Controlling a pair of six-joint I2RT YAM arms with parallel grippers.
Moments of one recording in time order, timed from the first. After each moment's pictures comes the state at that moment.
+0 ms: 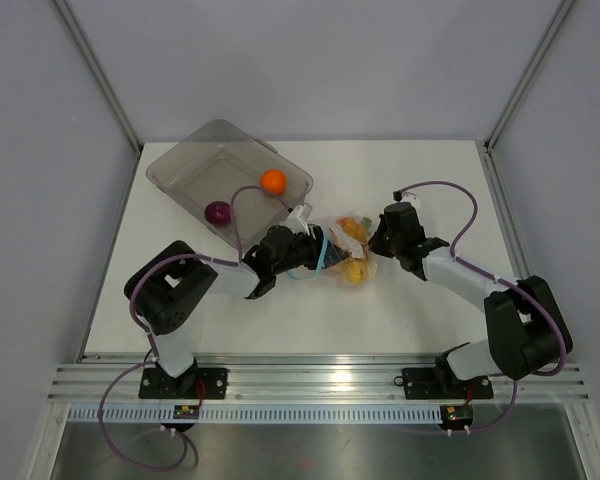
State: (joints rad) left arm -0.76 1.78 0.72 0.81 0.27 -0.85; right arm 0.42 1.42 0.76 -0.05 0.12 0.62
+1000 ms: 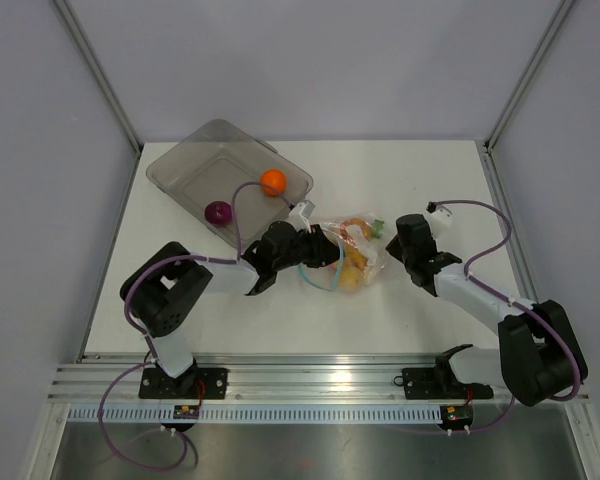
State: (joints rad) left arm -0.75 1.76 0.77 0.70 0.26 -0.79; right arm 0.39 1.29 0.63 -0.02 0.38 0.85
